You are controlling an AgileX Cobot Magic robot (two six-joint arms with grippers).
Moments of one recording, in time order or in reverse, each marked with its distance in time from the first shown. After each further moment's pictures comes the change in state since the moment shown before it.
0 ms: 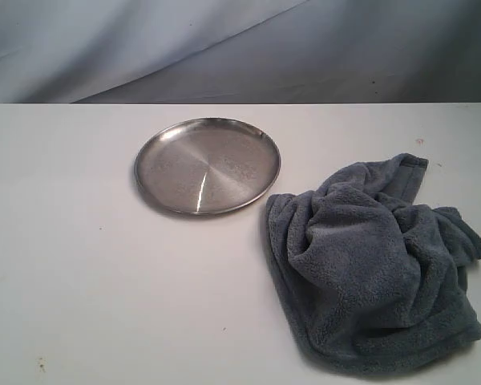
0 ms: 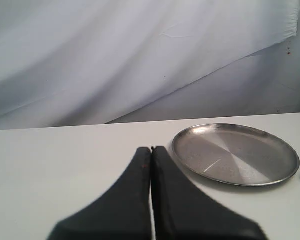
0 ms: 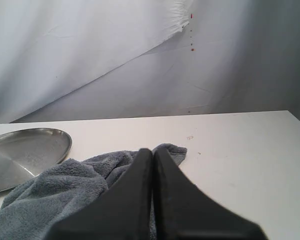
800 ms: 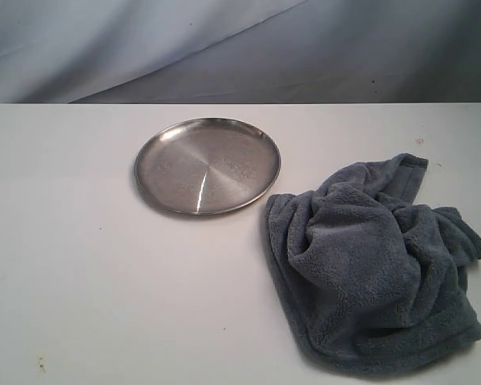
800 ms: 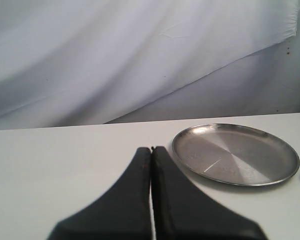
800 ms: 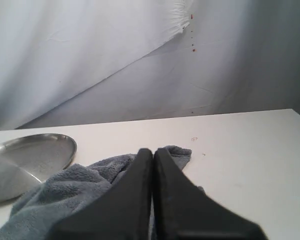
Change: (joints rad) left arm 0.000 0.000 0.000 0.000 0.000 0.000; right arm 0.000 0.000 0.000 0.045 -0.010 0.003
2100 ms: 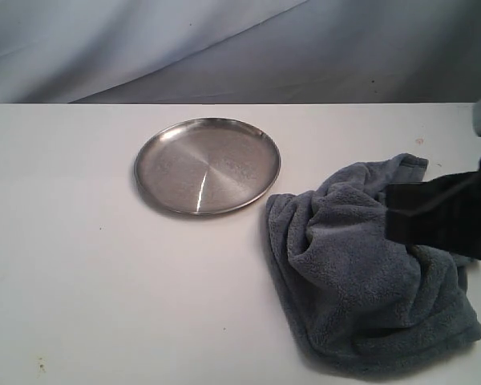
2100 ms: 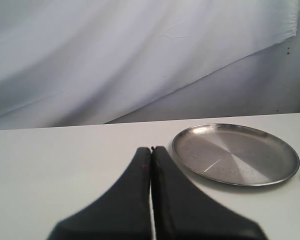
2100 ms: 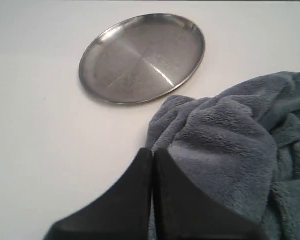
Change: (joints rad) left arm 0.000 0.000 0.000 0.000 0.000 0.000; right arm 0.439 0.957 -0.533 0.240 0.110 -0.110
